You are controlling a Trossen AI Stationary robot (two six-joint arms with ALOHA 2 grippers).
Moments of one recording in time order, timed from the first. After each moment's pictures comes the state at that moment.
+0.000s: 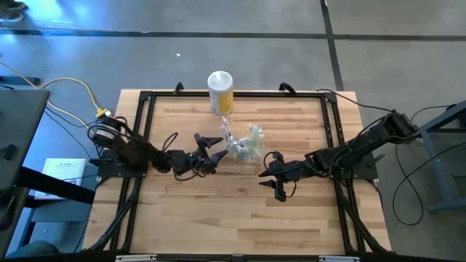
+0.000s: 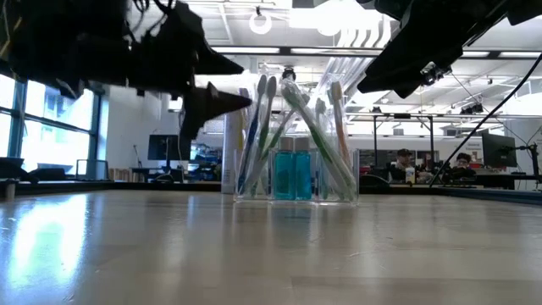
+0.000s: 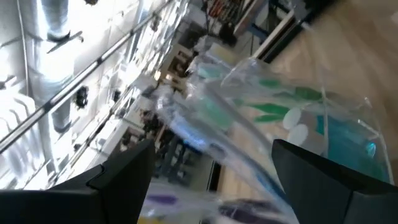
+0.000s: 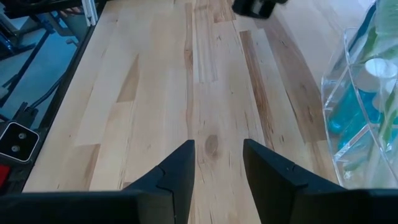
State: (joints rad) left arm -0.21 1.69 0.46 1.37 -0.68 1.05; right arm 0.35 1.32 0.67 0.06 0.20 0.37
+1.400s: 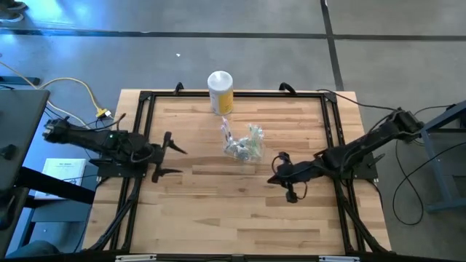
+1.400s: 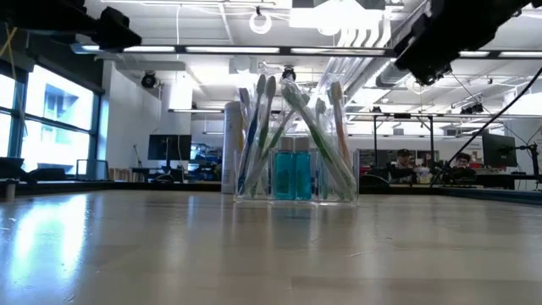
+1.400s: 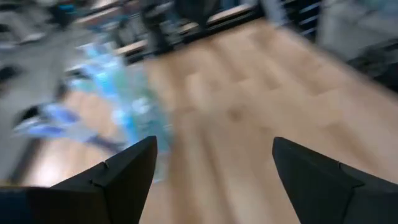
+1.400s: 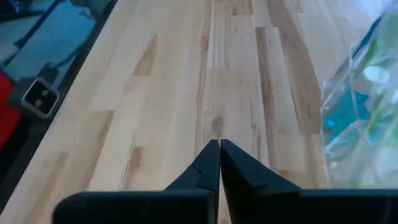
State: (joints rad) left arm -0.25 0.46 0.46 -0.28 -0.15 0.23; right arm 0.40 1.21 0.67 -0.08 0.20 0.28
